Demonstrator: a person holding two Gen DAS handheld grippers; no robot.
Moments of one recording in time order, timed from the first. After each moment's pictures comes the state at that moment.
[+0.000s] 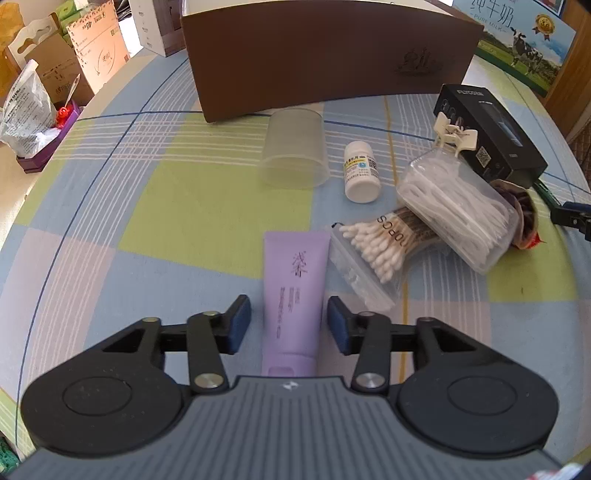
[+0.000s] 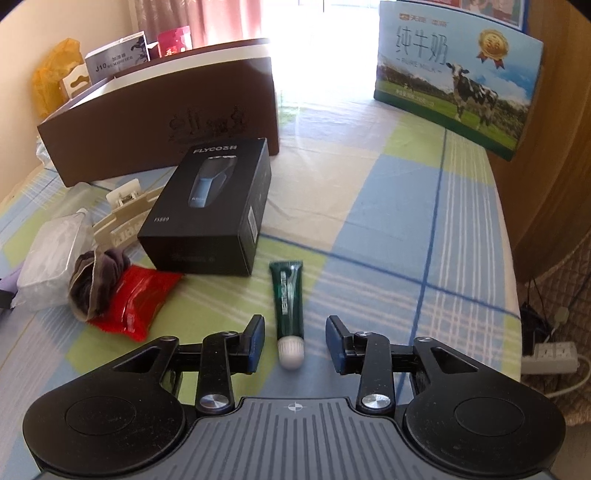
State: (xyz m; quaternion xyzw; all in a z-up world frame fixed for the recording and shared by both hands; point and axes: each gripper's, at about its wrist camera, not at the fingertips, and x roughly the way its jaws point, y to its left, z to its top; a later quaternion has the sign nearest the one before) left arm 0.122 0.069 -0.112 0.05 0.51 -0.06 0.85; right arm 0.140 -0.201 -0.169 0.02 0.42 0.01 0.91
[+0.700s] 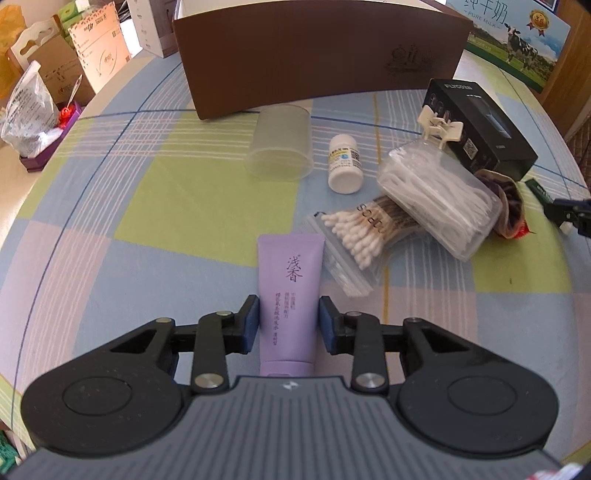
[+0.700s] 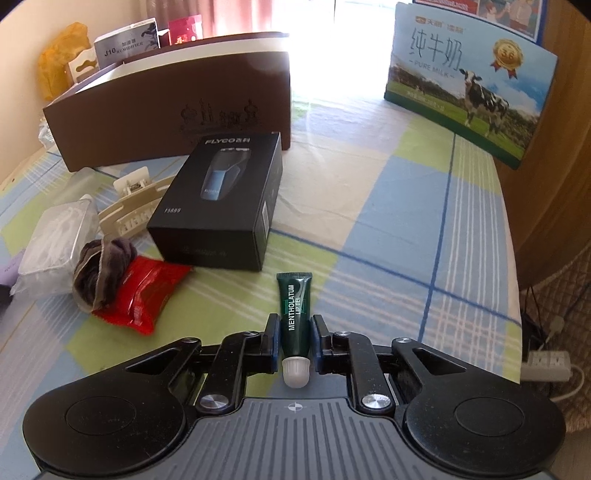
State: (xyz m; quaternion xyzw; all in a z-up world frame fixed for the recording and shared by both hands) left arm 0.105 0.057 -0.108 0.05 0.51 -0.06 0.85; right arm 0.137 -0.190 -0.169 0.00 0.44 0.01 0.90
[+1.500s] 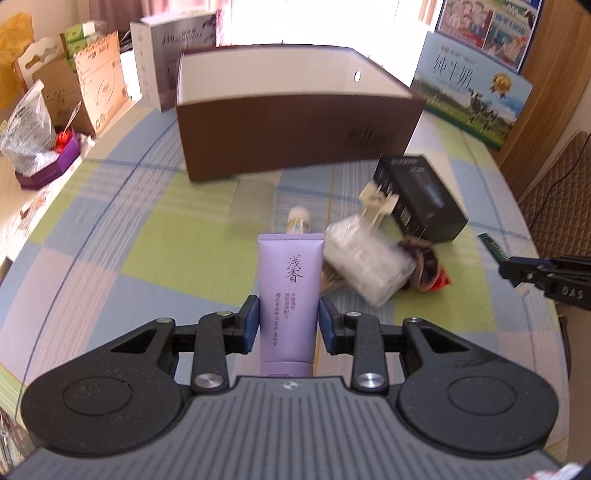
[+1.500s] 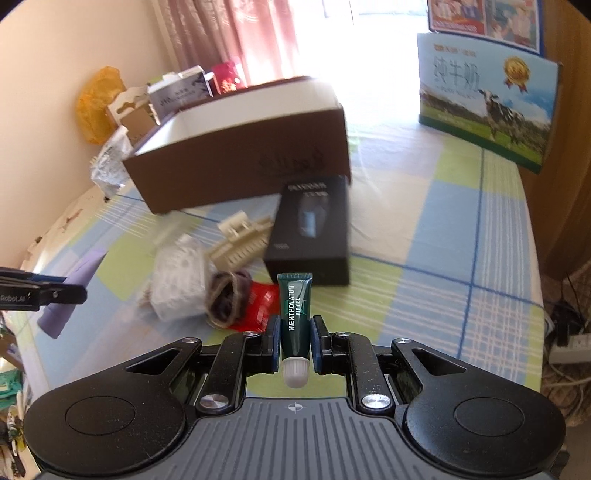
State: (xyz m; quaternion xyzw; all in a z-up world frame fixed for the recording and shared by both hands) left arm 0.081 0.047 -0.031 0.00 0.45 -0.09 0.89; right arm 0.099 -0.157 -0.102 0.07 0.40 0.08 0.91
